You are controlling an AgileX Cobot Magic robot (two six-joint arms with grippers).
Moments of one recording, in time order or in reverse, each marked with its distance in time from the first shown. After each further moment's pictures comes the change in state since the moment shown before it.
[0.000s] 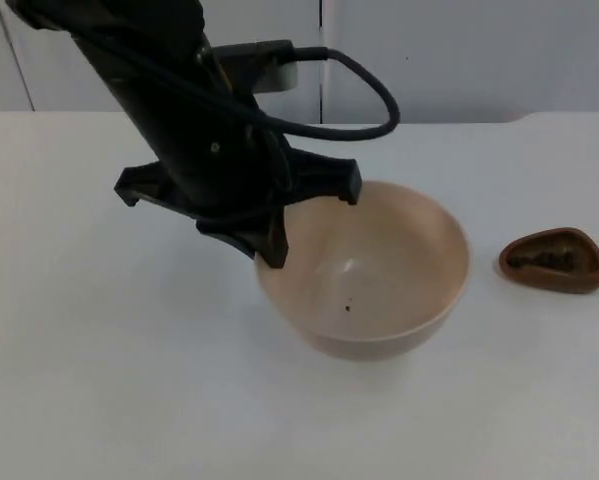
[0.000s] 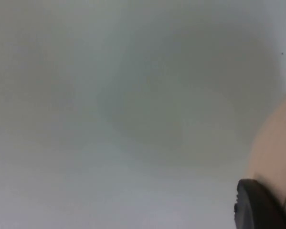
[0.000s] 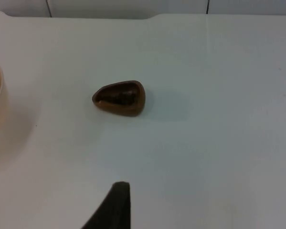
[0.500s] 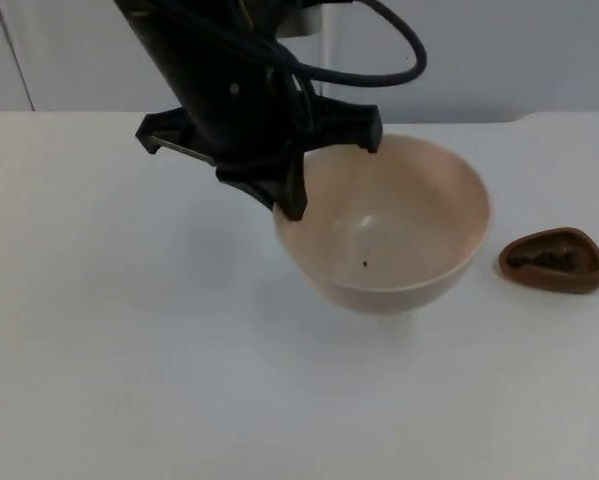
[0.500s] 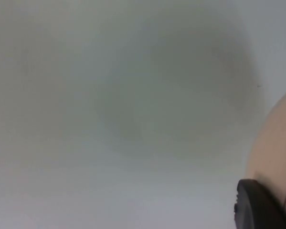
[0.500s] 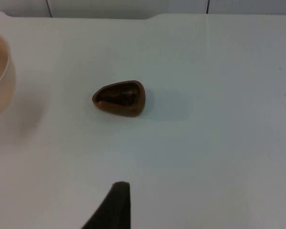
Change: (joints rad) right arm 0.000 0.000 0.000 0.000 0.000 0.004; left arm 0.000 0.028 -0.139 0.050 0.081 -0.012
